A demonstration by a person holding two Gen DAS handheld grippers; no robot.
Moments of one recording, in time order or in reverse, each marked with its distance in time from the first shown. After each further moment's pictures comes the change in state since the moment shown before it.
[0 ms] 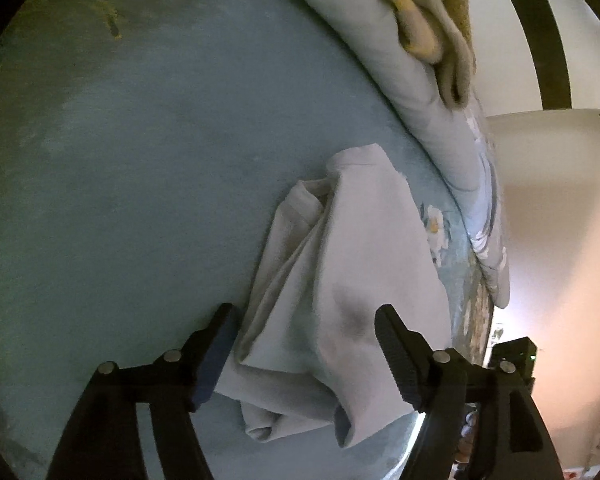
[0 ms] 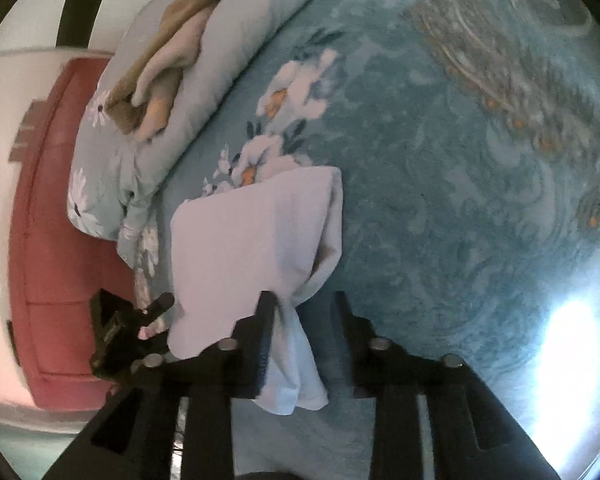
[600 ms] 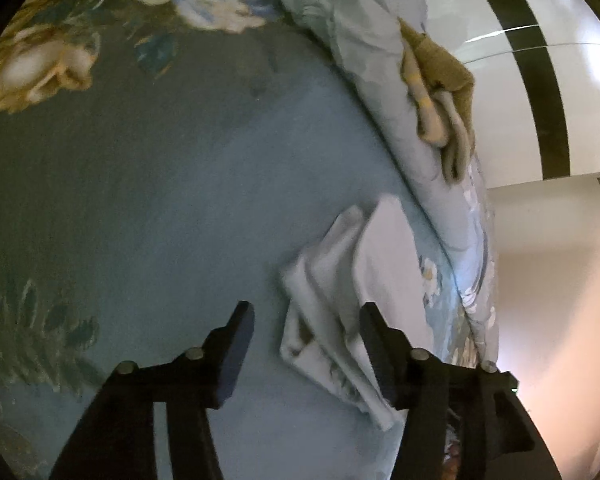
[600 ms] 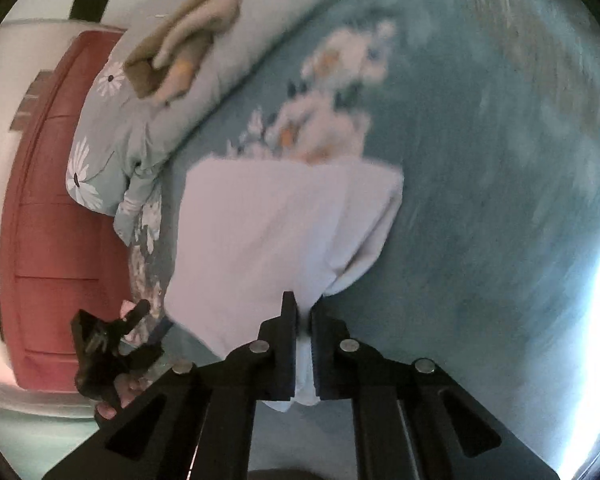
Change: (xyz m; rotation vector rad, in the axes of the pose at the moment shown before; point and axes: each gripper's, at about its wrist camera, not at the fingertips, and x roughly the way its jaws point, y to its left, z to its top) left arm -0.076 0.038 -0.039 -0.132 -0.243 -0.015; right arm 0.016 0.043 -0.018 -0.112 0.004 -0.068
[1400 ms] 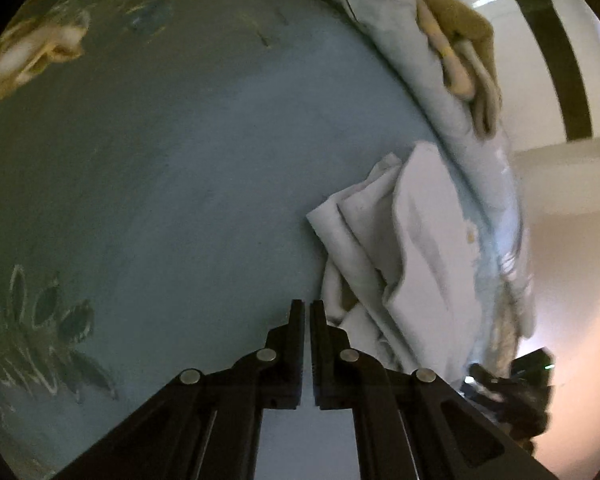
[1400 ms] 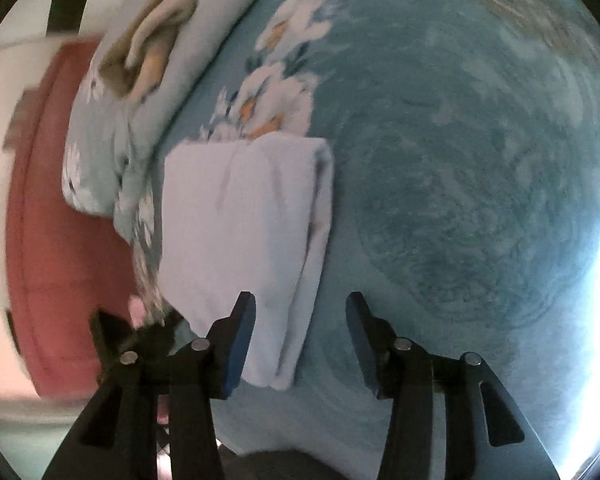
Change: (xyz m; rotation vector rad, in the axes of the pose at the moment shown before) left arm 0.026 0.007 -0.020 0.044 0.061 0.092; right arm 0.005 -0.031 -0.023 0.123 0.089 0.057
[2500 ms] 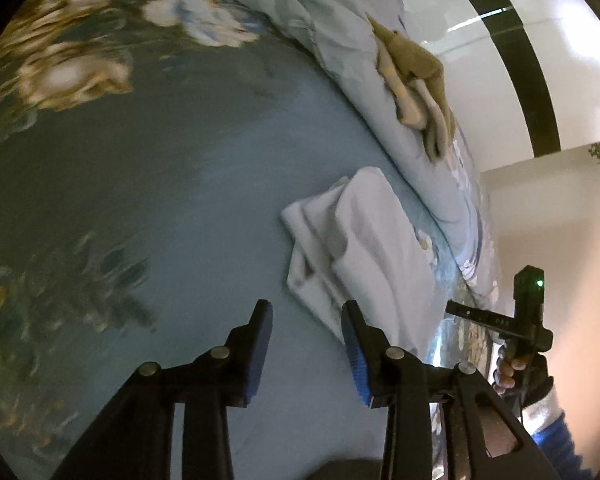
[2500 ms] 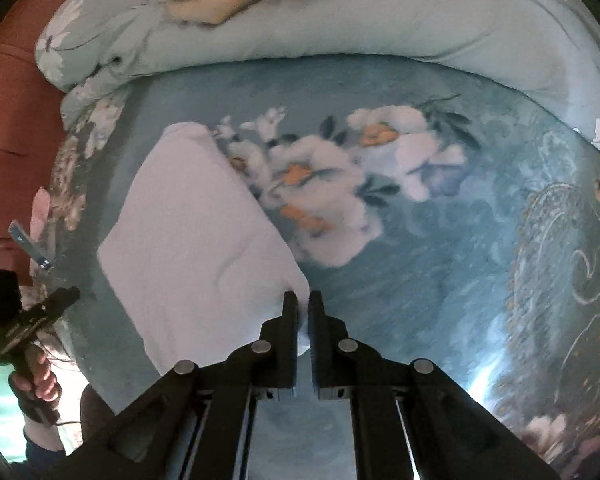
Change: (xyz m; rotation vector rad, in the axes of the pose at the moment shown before) left arm -0.061 -0.010 -0.021 0.049 -0.066 -0.069; right arm -0.006 0.104 0.075 -0.555 0.155 -0.468
